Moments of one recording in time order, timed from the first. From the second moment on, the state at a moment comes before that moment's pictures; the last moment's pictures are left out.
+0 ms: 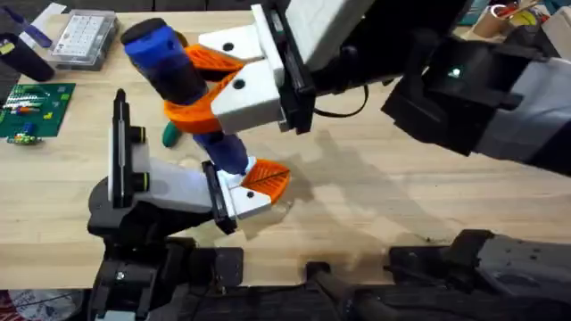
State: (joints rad) left arm -0.05 0.00 0.01 -0.12 1.17 -0.07; right arm 0.80 1.38 1.02 0.37 -1.00 0.01
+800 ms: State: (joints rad) left arm -0.05 0.00 0.01 -0.12 1.18 -0.07; right arm 0.80 1.33 0.98 0.38 -0.99 0.01
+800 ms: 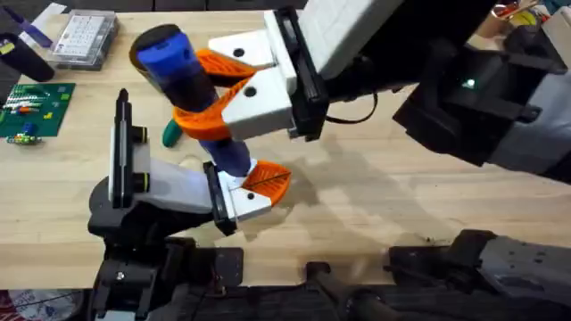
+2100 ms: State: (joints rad) left arm -0.05 0.01 0.01 -0.12 1.19 -0.09; right arm 0.80 1.32 0.93 0.42 -0.94 0.01
